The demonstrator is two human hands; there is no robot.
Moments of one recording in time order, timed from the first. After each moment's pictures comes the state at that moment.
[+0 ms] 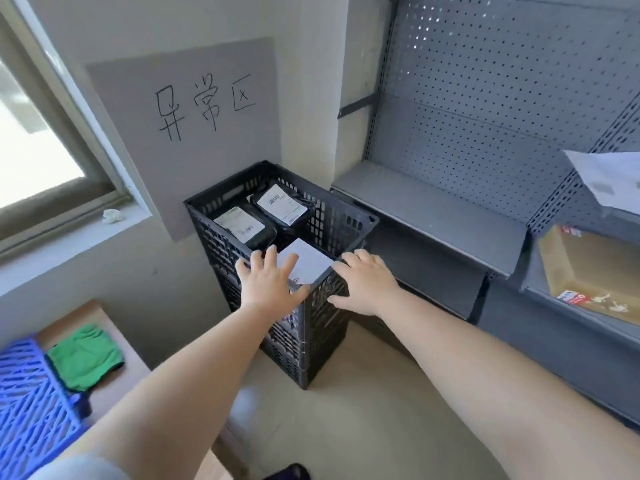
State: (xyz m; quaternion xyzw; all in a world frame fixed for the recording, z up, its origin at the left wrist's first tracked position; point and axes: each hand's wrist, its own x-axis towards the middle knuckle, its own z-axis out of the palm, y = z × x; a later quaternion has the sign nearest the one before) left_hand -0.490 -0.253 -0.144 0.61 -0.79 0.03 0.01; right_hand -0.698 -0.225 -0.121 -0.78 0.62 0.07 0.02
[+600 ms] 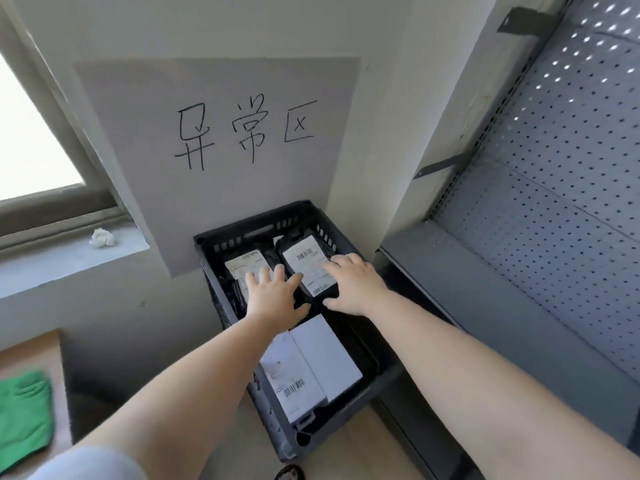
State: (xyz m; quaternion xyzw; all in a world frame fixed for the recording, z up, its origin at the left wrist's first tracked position) left_hand -0.494 -0.507 -0.186 0.69 -0.73 -0.01 -0.03; right_hand -0.671 -0.546 -0.135 -0.85 0.52 0.09 0.06
